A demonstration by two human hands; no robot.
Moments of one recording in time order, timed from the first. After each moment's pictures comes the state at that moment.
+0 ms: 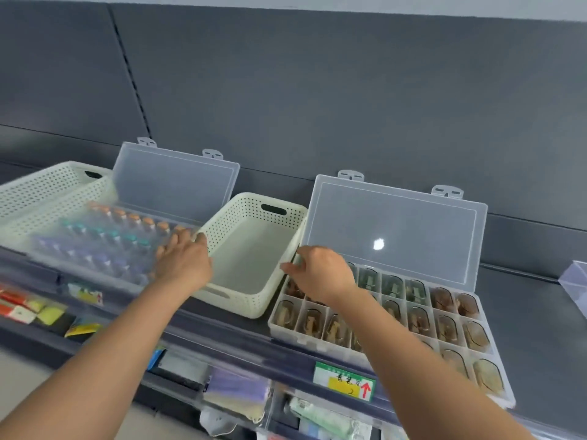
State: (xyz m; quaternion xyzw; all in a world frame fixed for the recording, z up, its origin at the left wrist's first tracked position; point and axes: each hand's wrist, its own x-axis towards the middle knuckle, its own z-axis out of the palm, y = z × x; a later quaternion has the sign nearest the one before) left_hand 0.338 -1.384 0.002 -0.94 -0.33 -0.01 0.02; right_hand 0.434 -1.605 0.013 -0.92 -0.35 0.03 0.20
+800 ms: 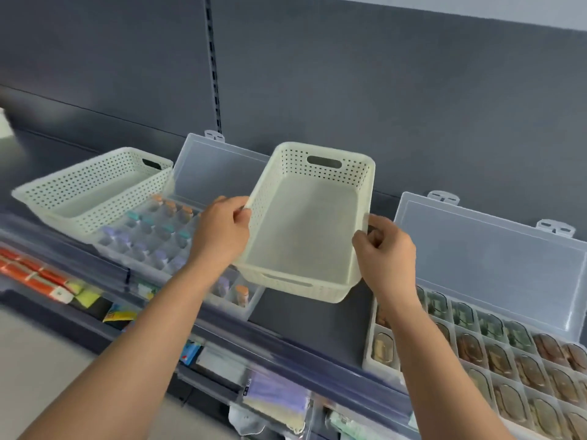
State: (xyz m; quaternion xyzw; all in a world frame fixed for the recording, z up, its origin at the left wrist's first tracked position) left_hand 0.311 -1.288 0.056 -0.86 -0.26 -0.30 -0.32; right_hand 0.400 -1.499 0.063 -0.84 -0.18 -0.10 0.51
